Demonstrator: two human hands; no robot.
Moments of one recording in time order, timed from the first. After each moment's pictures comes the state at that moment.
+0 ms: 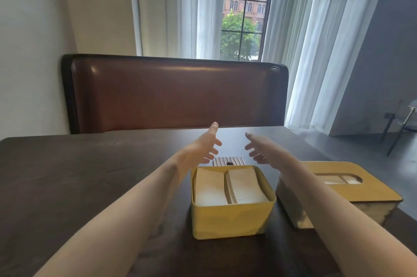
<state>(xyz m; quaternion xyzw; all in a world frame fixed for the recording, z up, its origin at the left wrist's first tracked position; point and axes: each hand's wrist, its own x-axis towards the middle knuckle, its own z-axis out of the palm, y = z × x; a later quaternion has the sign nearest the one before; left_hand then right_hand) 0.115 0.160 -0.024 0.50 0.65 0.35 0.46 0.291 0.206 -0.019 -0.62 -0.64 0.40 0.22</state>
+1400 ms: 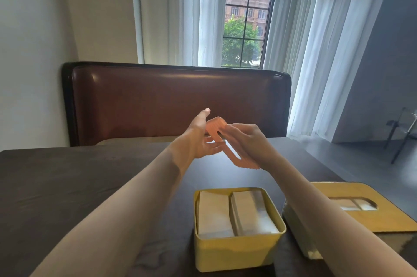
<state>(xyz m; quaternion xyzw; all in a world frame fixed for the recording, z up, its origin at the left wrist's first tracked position) 0.093 0.184 0.045 0.24 0.52 0.55 0.61 0.249 0.204 0.024 -0.30 -0.77 0.39 0.41</state>
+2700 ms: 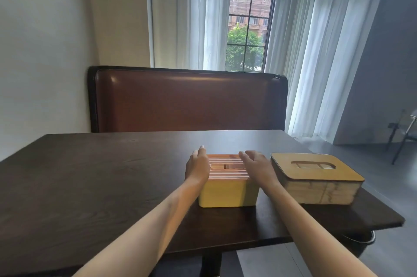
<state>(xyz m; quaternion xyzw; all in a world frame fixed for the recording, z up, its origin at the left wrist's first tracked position) 0.153 0.027 -0.048 0.40 0.67 0.55 0.29 0.303 0.086 -0.051 -0.55 -0.72 0.25 0.34</state>
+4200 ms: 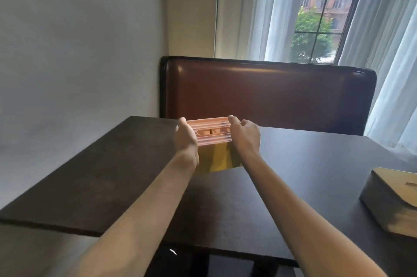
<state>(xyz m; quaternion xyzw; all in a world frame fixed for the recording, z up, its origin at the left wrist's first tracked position) -0.046 -0.032 -0.009 0.12 0.58 0.76 0.28 0.056 0.040 -0.009 -0.47 -0.65 0.39 0.45</state>
